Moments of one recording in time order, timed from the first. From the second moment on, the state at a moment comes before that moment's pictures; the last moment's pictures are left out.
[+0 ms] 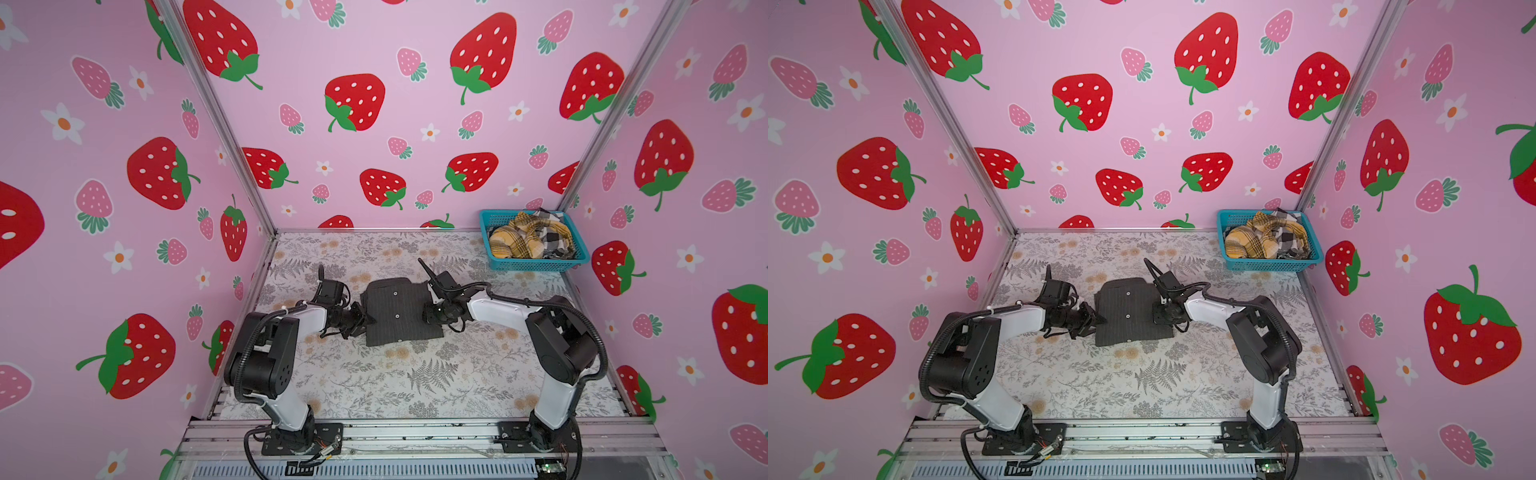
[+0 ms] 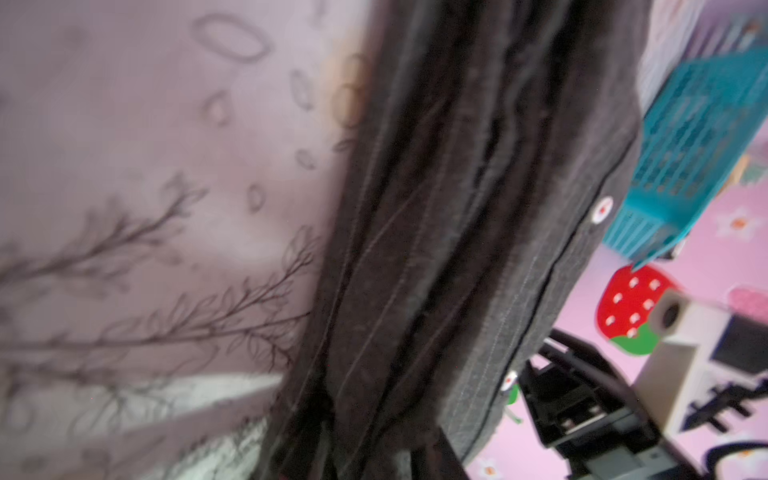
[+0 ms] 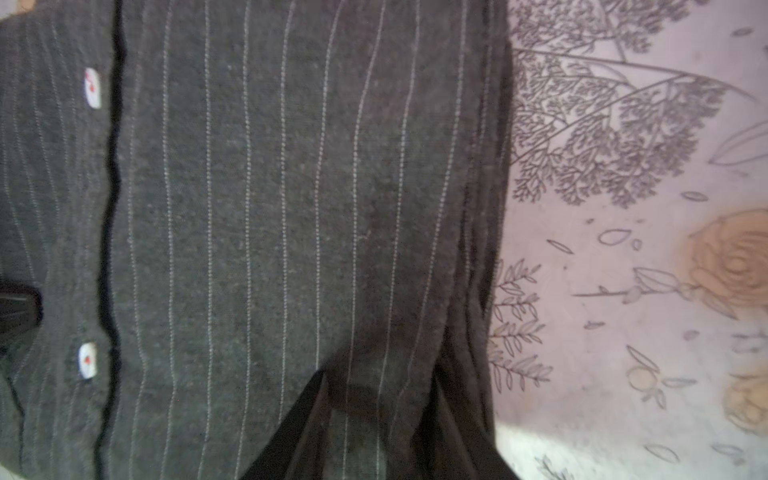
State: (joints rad) left arm -0.17 1.68 0.76 -0.14 0.68 -0.92; right arm 0.75 1.86 1.13 -0.35 -0.10 0.52
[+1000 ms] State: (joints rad) left arm -0.07 1.73 0.51 0.46 0.80 -1.16; right arm 0.91 1.77 1.28 -0.36 -0.06 0.54
